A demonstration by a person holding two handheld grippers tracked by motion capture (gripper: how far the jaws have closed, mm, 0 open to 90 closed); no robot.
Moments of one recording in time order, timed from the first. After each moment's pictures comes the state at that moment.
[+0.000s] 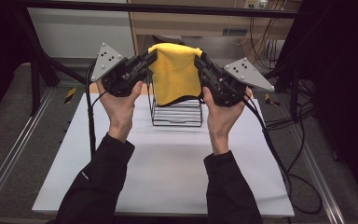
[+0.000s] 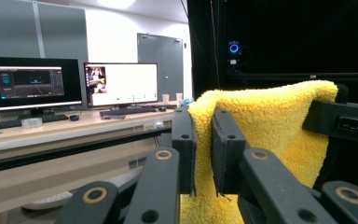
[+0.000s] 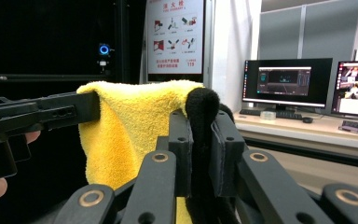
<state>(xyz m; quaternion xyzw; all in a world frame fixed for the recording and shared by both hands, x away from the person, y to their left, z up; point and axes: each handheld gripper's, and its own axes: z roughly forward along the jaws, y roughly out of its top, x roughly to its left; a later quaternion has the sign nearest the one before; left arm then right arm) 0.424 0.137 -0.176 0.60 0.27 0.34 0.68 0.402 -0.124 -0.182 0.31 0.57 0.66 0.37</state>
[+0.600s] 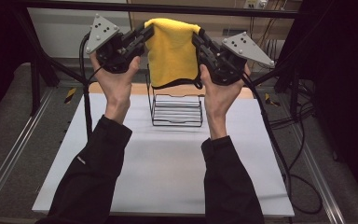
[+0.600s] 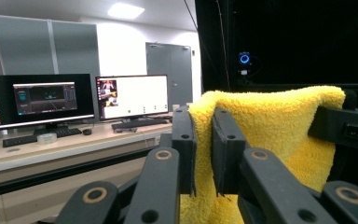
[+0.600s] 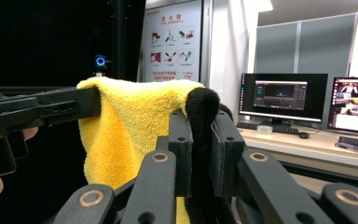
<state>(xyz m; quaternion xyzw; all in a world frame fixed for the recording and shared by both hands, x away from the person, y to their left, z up) 0.445 0.140 -0.133 0.58 0.27 0.37 0.67 0.424 -0.115 -0.144 0.30 0.56 0.67 0.39</state>
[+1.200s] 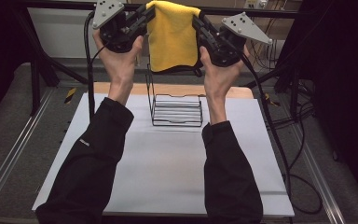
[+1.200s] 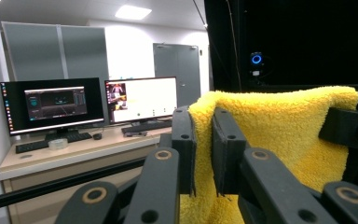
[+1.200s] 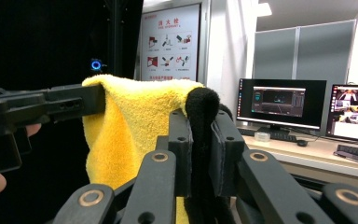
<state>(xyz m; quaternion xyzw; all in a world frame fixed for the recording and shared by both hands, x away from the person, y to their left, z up) 0.482 0.135 -0.111 0.59 0.27 0.39 0.66 0.459 -0.115 -0.125 0.30 0.56 0.67 0.39</state>
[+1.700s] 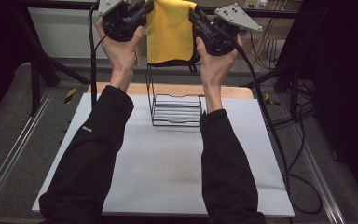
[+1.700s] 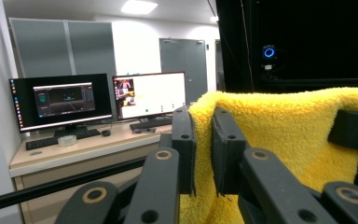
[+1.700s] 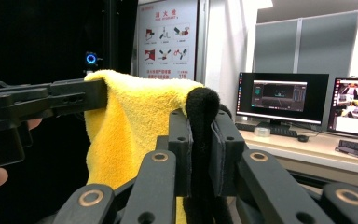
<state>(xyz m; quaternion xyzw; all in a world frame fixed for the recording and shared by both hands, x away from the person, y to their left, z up) 0.520 0.138 -0.112 0.59 0.28 0.39 0.65 0.497 -0.109 -0.126 0.30 0.57 0.66 0.39</state>
